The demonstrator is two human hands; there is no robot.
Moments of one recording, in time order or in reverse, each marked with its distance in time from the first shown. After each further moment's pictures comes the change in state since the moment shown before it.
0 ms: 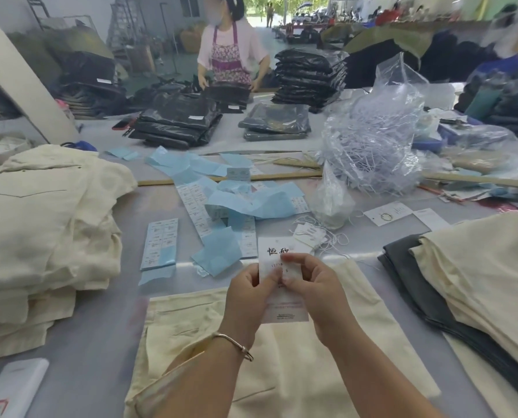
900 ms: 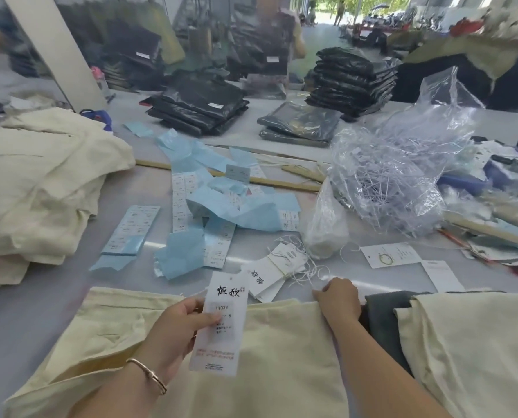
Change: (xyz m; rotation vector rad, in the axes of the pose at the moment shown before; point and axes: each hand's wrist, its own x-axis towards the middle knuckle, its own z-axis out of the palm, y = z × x) left_hand 0.028 -0.036 0.024 -0.076 0.185 -0.358; right_hand 0.197 0.036 -0.172 -1.306 0.198 0.203
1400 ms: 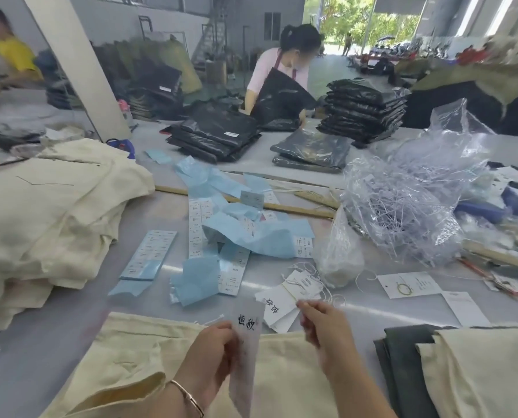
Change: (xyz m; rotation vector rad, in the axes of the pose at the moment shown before) left_hand 0.008 0.008 0.027 -0.184 -0.034 -0.004; right_hand -0.073 -0.054 -0.014 1.127 -0.336 0.000
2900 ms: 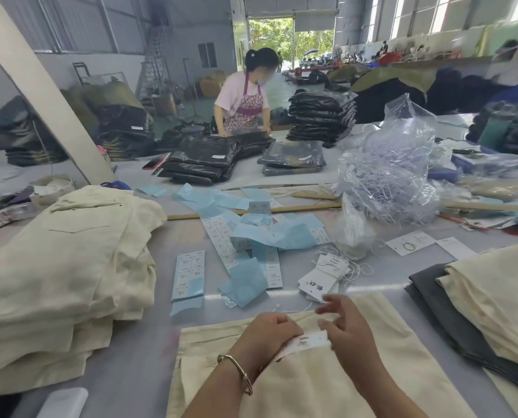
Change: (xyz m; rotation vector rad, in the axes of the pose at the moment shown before) left_hand -0.066 0.058 -0.081 0.693 -0.362 0.149; right_hand -0.148 0.037 0.104 -0.345 0.177 -0.373
